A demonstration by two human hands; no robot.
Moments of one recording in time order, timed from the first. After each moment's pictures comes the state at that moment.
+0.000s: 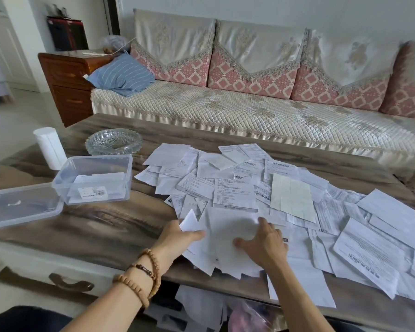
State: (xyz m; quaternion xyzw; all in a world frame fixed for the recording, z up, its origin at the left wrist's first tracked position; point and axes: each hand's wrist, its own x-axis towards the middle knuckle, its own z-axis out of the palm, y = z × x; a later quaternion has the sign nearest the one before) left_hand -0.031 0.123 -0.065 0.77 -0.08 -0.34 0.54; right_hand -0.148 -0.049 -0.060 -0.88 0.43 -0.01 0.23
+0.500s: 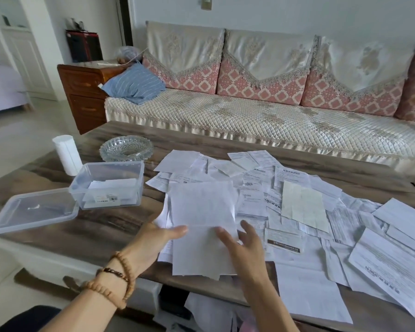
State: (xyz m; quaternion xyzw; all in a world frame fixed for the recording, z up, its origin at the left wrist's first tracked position) left_hand -0.018 0.170 -0.029 0.69 -0.07 -0.29 0.65; right_hand -0.138 0.020 -0.042 -0.68 0.33 -0.18 0.63
